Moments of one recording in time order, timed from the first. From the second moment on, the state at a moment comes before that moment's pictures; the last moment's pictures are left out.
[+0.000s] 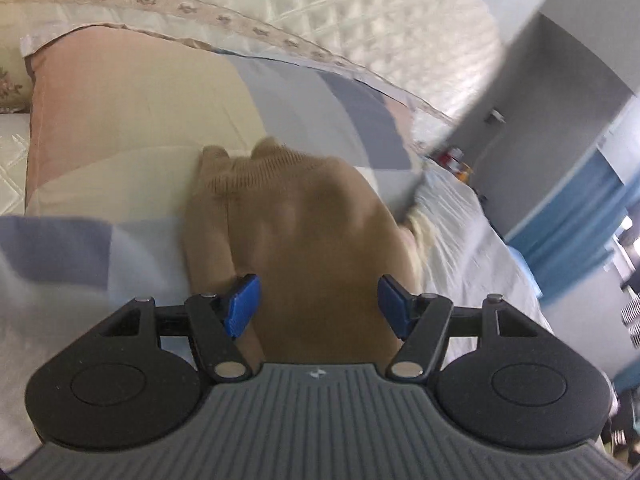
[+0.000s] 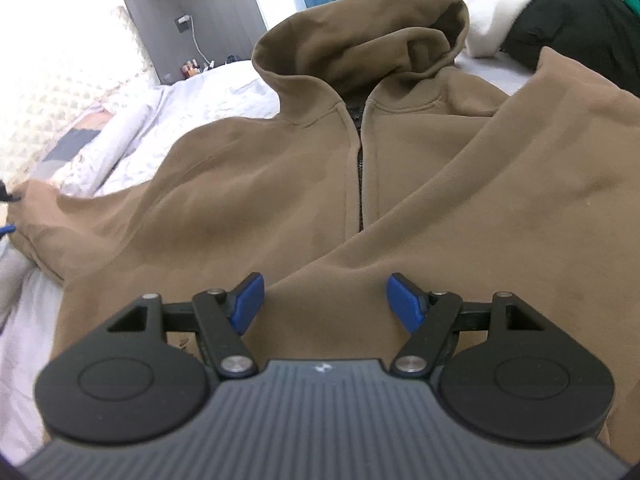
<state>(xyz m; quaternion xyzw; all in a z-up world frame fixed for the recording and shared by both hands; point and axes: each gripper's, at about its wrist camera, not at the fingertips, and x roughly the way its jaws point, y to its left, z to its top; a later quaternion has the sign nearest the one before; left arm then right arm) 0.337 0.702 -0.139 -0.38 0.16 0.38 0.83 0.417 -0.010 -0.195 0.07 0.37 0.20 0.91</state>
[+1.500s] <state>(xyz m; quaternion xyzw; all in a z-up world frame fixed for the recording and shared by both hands) 0.342 0.639 0.018 -0.20 0.16 0.41 0.88 0.426 -0.017 -0.192 0.13 0.37 0.20 0.90</state>
